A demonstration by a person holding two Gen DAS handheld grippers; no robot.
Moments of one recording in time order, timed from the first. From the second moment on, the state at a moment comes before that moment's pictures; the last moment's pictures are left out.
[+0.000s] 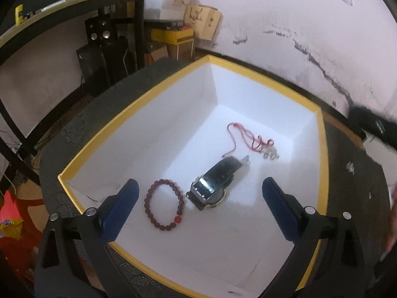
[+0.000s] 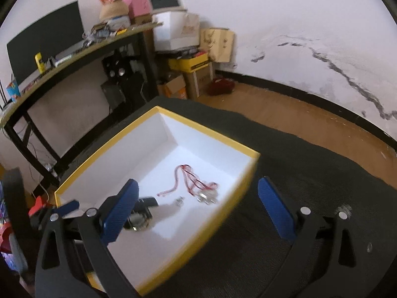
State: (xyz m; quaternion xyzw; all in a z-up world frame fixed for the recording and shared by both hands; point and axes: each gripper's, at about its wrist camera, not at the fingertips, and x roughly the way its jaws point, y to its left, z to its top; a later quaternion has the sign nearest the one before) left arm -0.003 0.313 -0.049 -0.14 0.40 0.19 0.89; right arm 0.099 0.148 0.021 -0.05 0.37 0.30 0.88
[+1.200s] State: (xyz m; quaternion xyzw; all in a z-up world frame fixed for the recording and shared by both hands) left arm 0.226 -0.023 -0.139 0.02 0.45 -0.02 0.89; right arm 0.156 -0.210 -0.125 -0.01 0.45 0.05 0.89
